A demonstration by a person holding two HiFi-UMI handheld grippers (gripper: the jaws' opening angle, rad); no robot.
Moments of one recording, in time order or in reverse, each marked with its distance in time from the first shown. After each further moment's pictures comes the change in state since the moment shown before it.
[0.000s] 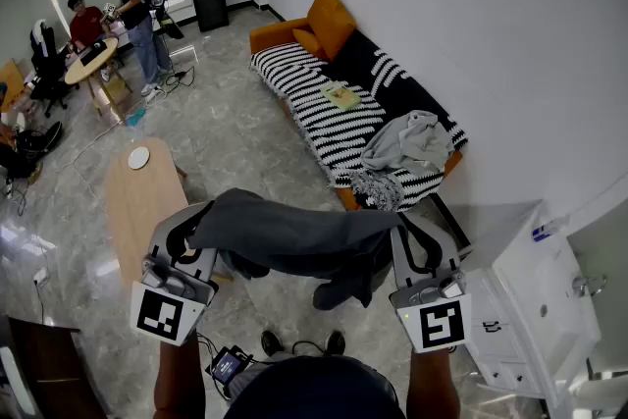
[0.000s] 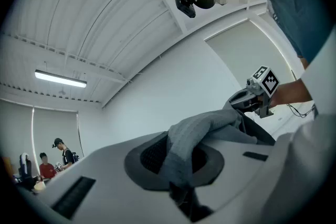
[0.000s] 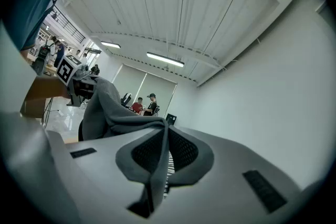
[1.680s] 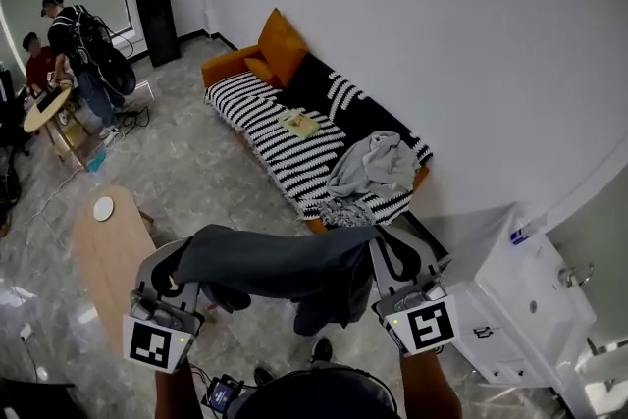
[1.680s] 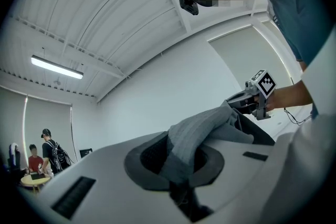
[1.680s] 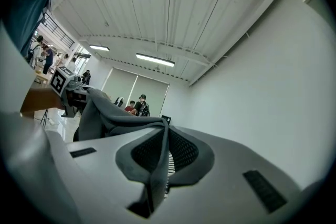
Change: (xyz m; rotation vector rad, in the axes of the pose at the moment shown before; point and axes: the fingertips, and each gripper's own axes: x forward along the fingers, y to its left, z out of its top) left arm 0.066 0.030 -0.035 -0.049 -0.012 -0.054; right arm 0.057 -0.045 -0.021 0.048 -0.029 -0.065
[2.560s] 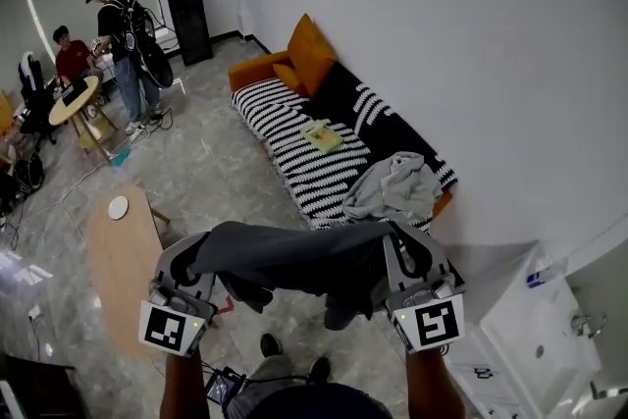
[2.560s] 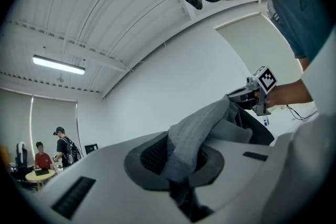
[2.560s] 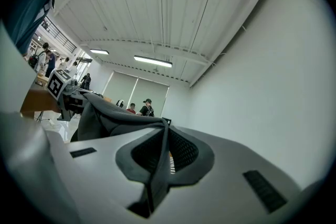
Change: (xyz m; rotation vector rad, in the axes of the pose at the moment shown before) left arm 0.114 -0.010 -0.015 -0.010 0.033 0.076; right arm 0.059 -0.110 -0.040 0.000 -0.047 0.032
